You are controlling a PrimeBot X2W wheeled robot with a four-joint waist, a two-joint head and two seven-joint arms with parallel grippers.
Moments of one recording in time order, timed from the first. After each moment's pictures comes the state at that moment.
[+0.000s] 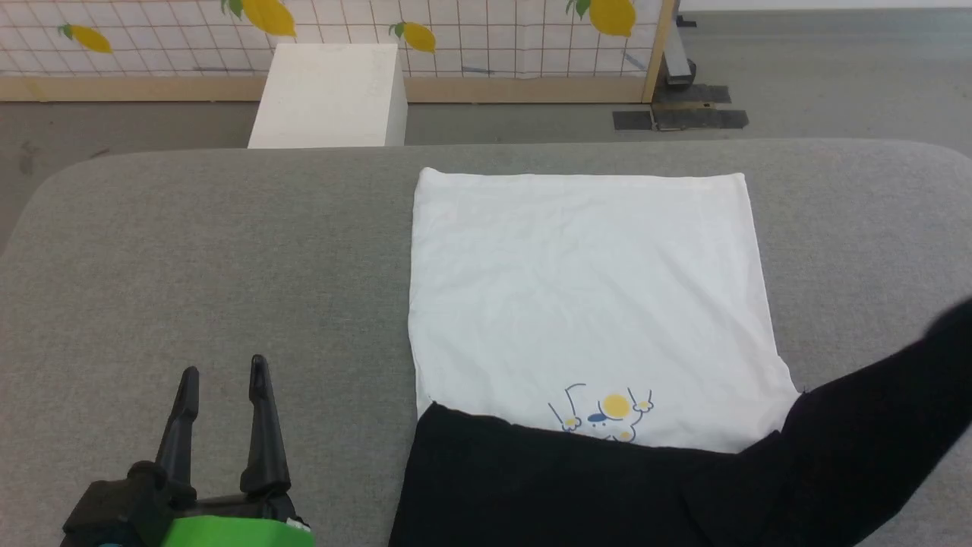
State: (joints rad) left arm 0.20 0.36 -0.25 -0.42 -0.48 0.38 -0.19; right arm -0.10 -0.20 -0.48 -0.38 0.33 0.13 0.40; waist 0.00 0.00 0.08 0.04
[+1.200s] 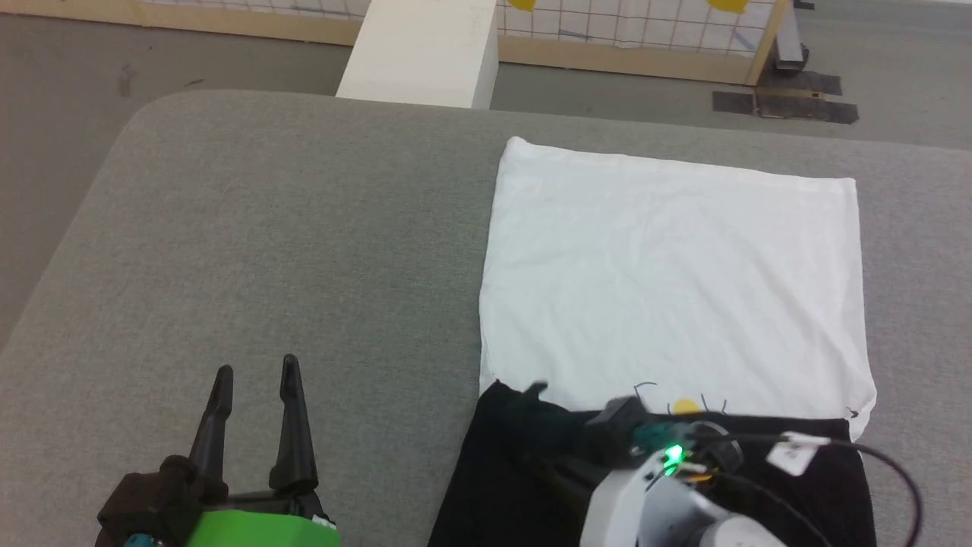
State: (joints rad) left arm 0.17 0.33 -0.29 -0.36 -0.50 0.35 -0.21; right arm -0.15 -0.21 0.60 0.02 0.40 0.13 0.39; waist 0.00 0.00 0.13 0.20
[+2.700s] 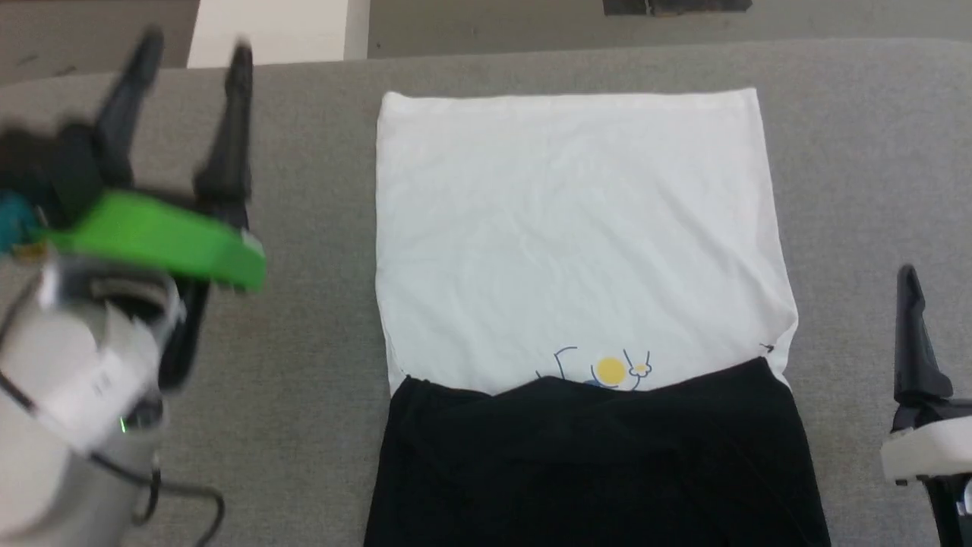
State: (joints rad) left arm -0.47 0.51 -0.27 -0.30 -0.47 0.20 0.09; right arm 0.05 -0.05 -0.25 -0.36 0.16 0.13 0.13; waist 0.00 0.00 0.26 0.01
